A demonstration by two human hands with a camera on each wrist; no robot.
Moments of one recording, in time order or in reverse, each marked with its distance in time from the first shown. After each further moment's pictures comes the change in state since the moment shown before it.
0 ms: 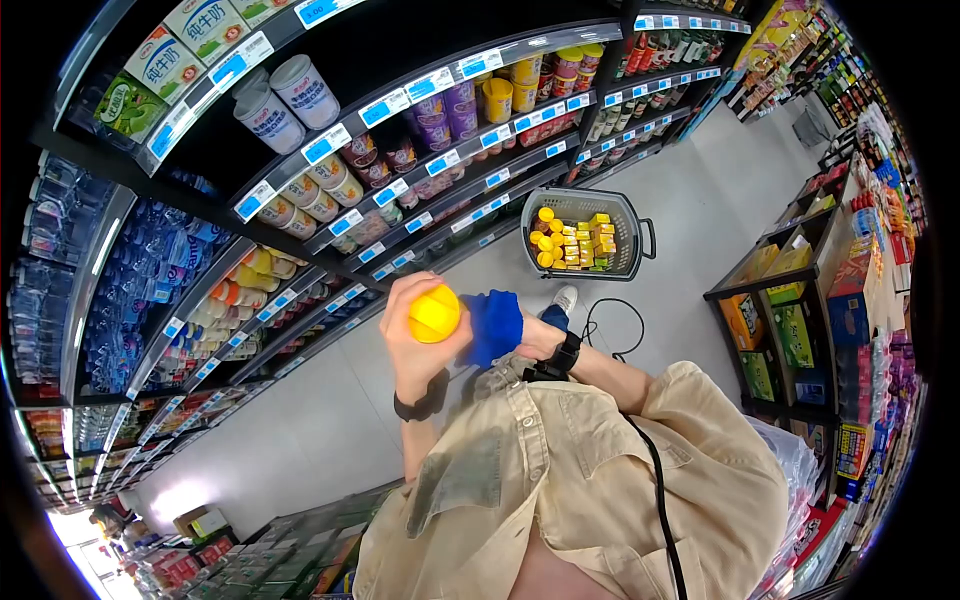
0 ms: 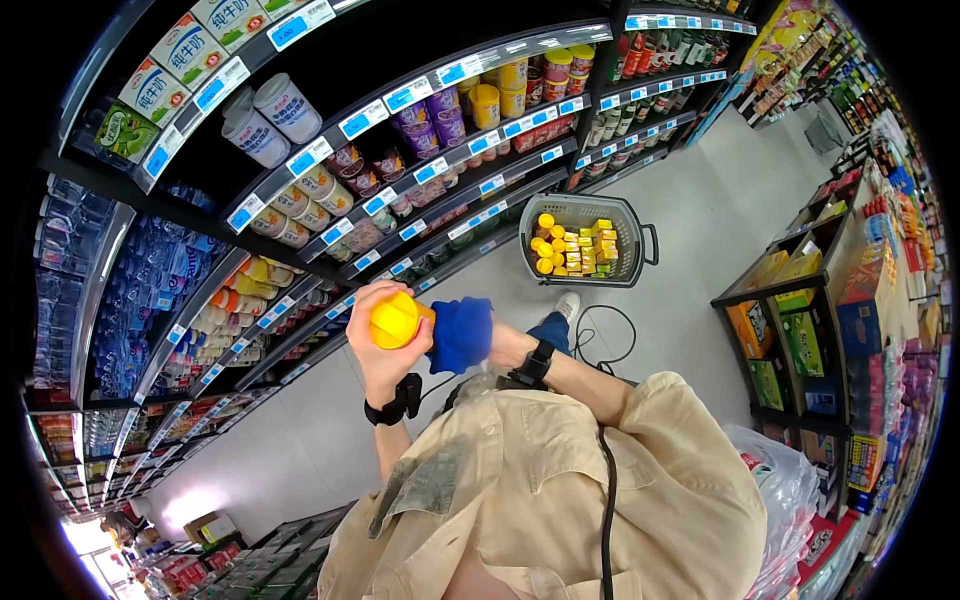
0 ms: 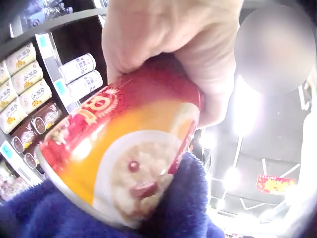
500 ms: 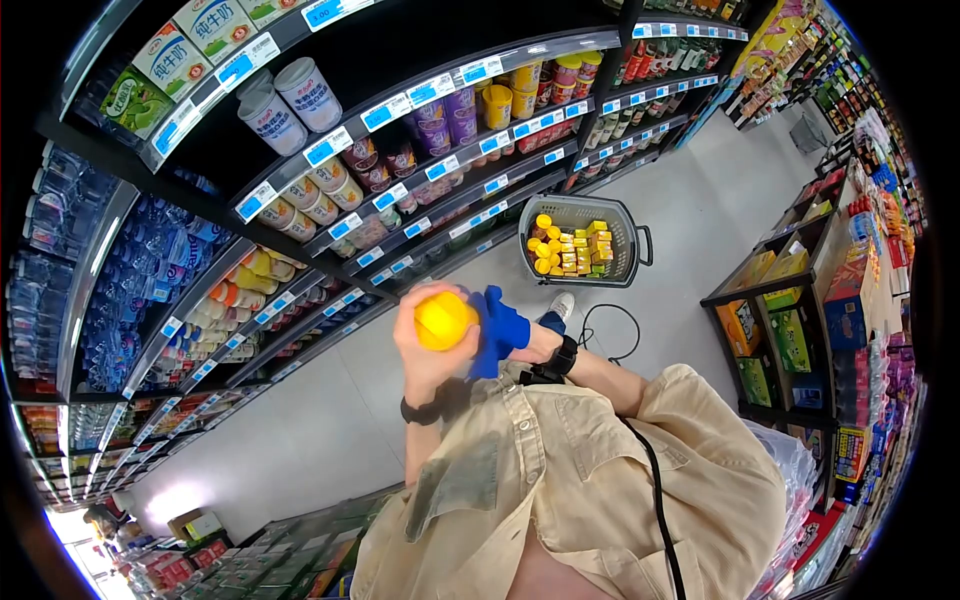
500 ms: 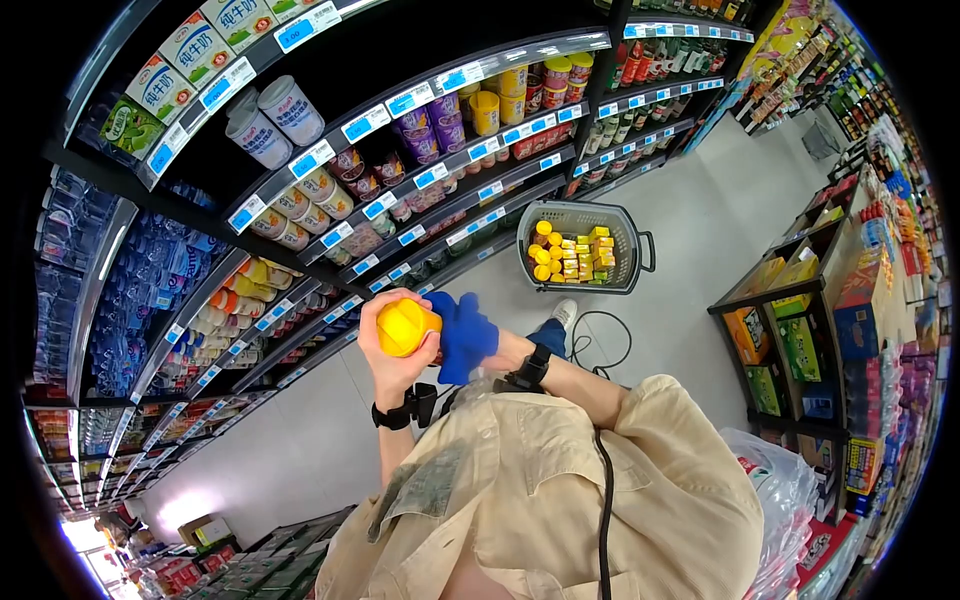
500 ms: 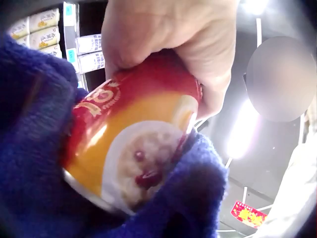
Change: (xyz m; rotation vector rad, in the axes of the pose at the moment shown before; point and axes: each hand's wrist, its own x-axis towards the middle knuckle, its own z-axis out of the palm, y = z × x) left_hand -0.020 0.000 0.013 -0.367 -0.013 -0.177; right_hand -0.001 -0.001 0.004 -0.289 -0.020 -0.031
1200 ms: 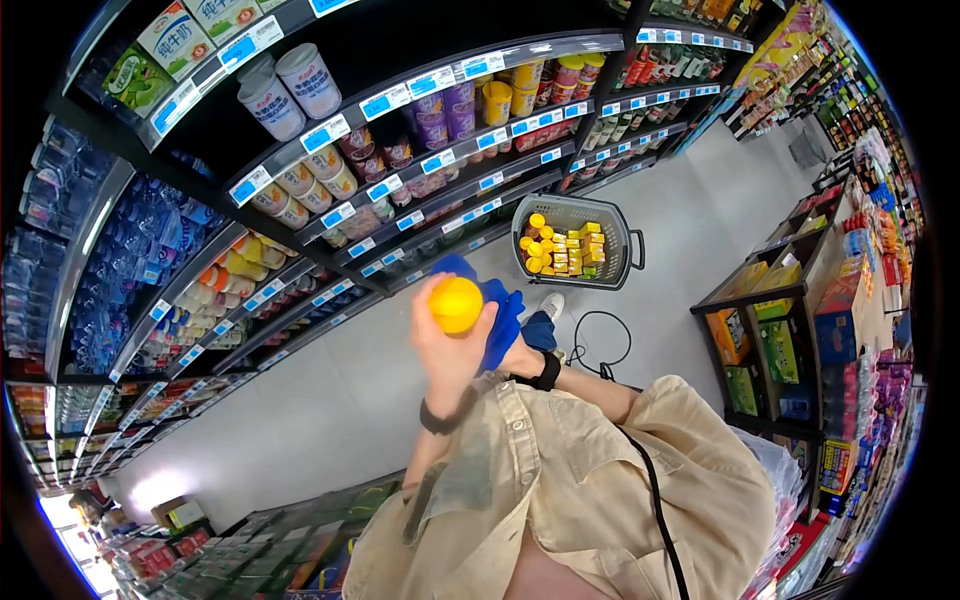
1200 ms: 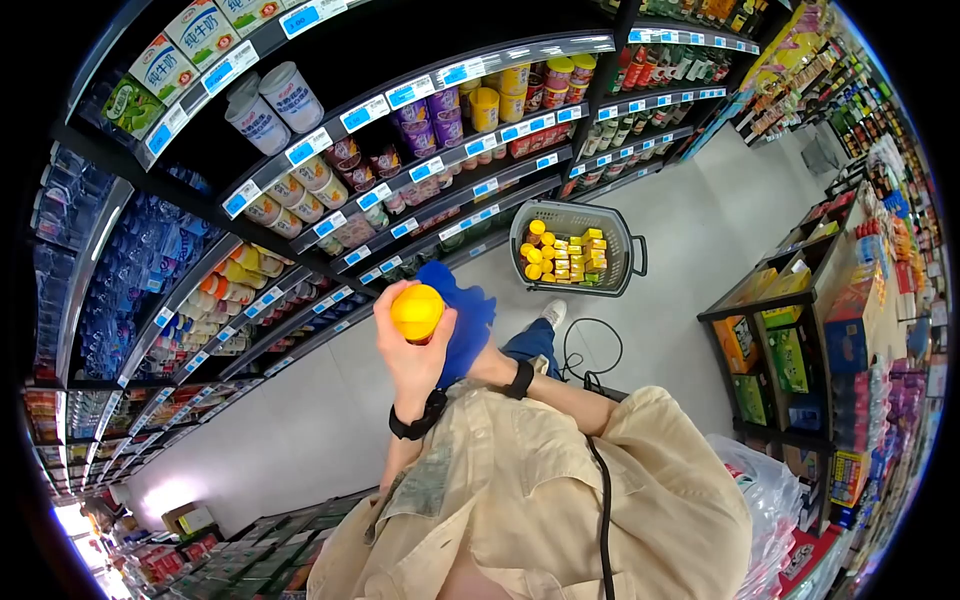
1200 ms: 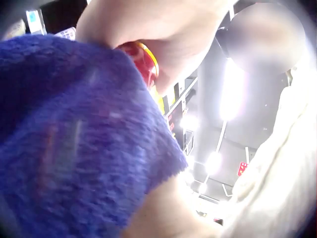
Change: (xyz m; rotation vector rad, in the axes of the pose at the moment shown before) left_hand -0.019 0.010 0.045 0.356 0.226 -0.104; right_hand -0.014 0.001 0.025 -0.588 0.312 -0.584
